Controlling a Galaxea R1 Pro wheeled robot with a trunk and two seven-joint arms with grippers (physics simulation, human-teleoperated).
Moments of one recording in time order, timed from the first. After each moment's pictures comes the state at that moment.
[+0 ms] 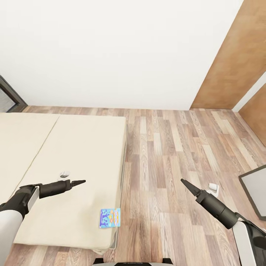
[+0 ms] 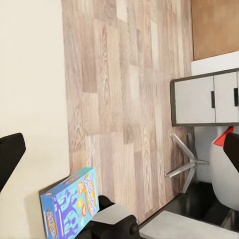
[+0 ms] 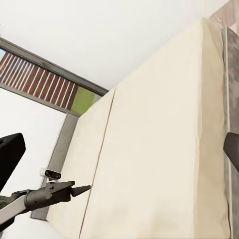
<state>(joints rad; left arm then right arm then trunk) -0.83 0.35 0.26 -0.47 -0.02 0.50 -1.18 -0.22 -0.01 -0.45 -1.53 -0.51 0.67 0.96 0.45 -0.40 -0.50</state>
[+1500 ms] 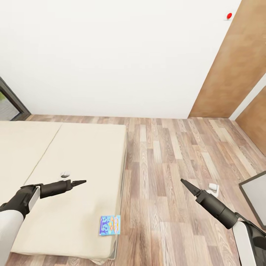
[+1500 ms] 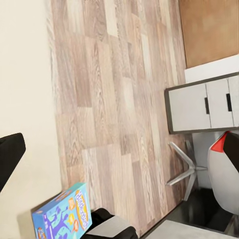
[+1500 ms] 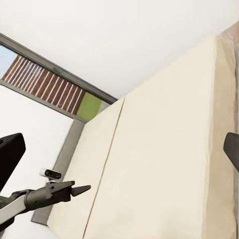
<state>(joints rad) -0.83 0.34 0.26 -0.47 -0.02 0.50 -1.18 -0.22 -0.01 -0.45 -1.53 -0.51 0.67 0.96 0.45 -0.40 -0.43</state>
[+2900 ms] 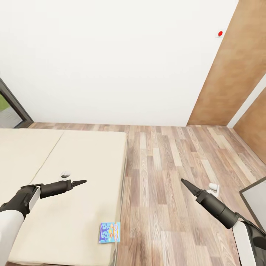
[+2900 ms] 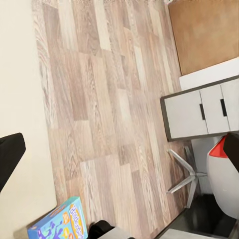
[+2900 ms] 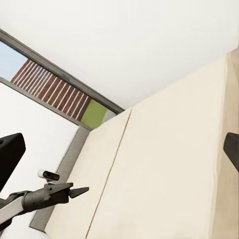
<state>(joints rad) -0.83 0.34 0.26 -0.47 -0.02 0.50 -1.18 -0.22 -0.01 -0.45 -1.53 -0.51 0.65 0.96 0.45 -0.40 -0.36</state>
